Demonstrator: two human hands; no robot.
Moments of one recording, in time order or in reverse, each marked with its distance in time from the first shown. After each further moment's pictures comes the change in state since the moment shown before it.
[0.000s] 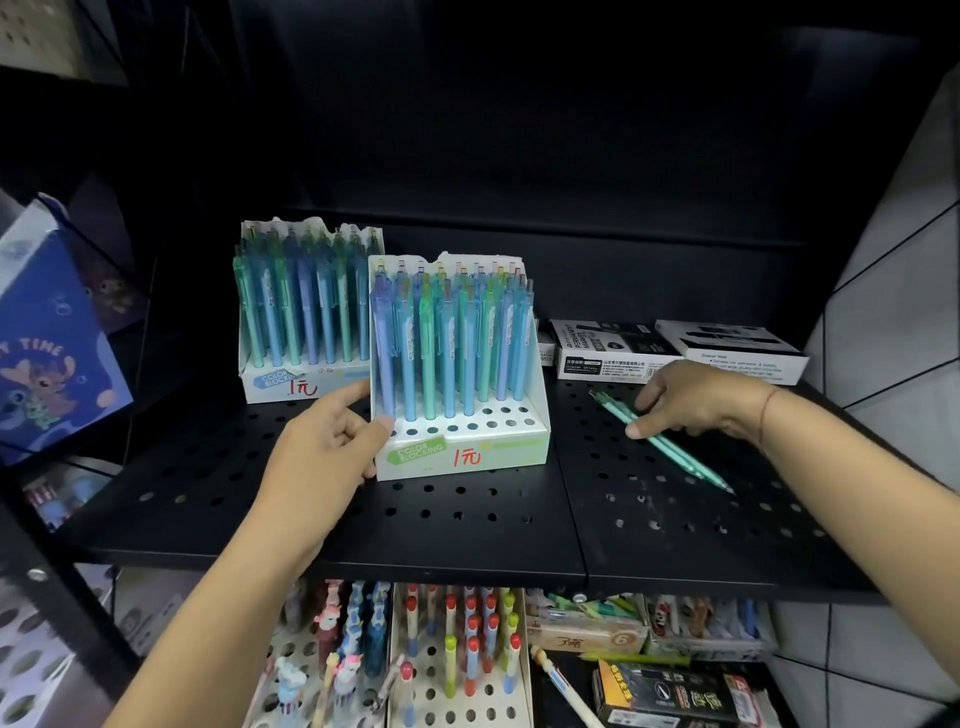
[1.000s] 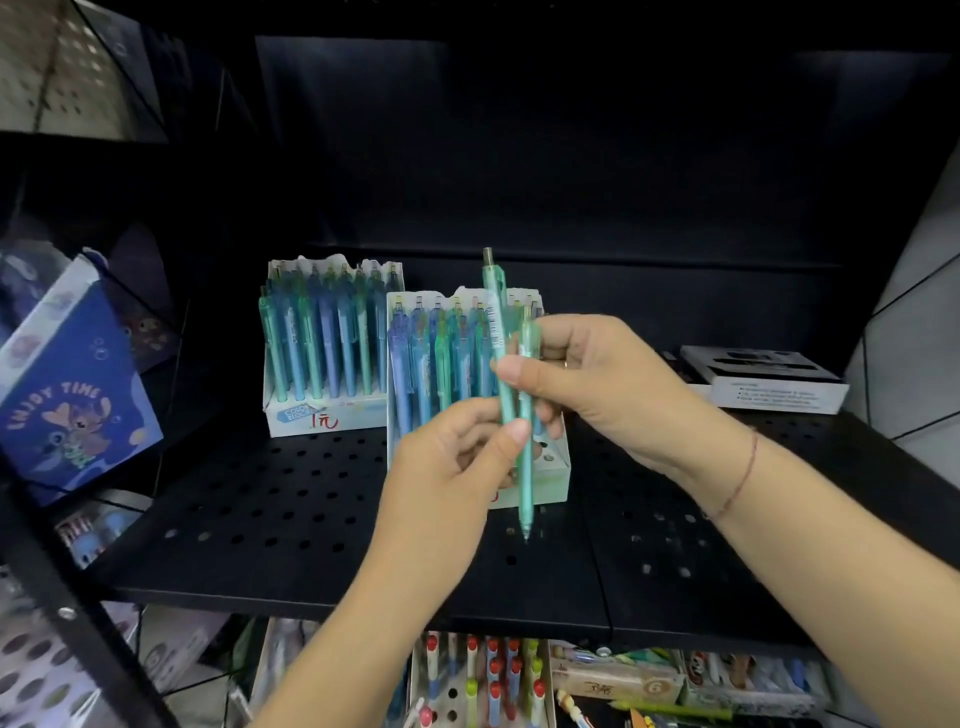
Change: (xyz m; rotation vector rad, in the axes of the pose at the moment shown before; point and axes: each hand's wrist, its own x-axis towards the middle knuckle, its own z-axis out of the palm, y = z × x) left_hand -0.034 0.072 0.047 -0.248 -0.176 0.166; right_hand -0.077 -0.110 0.021 0.767 -0.014 -0.880
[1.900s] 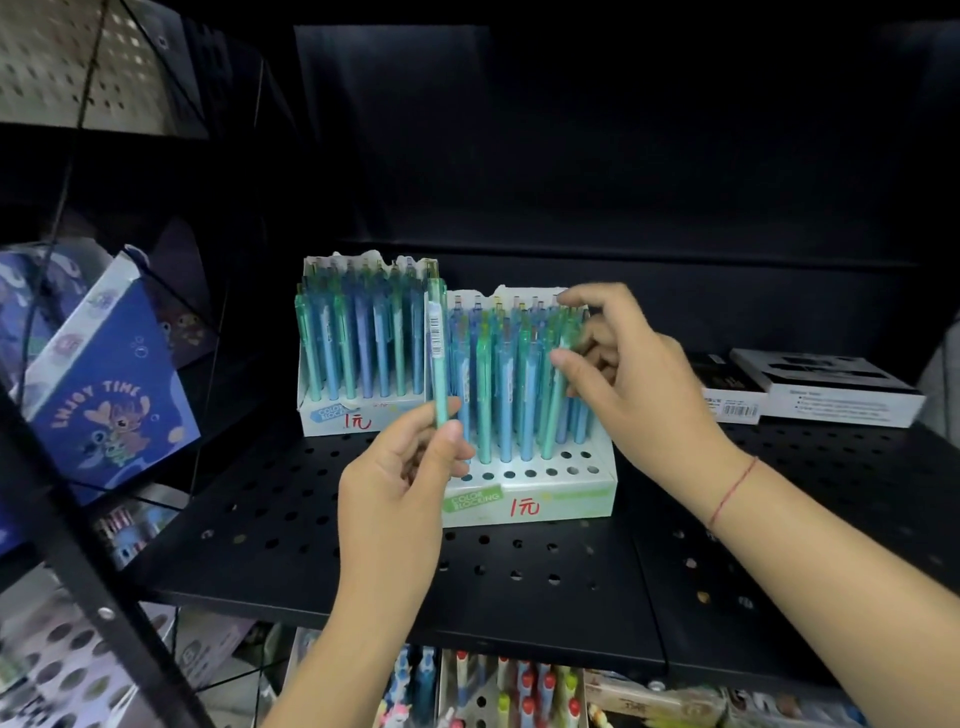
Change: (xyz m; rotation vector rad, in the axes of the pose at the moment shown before) left_hand 0.004 -0.036 -0.036 0.000 0.361 0.050; right_hand 0.020 0.041 0.002 -0.615 0.352 -0.269
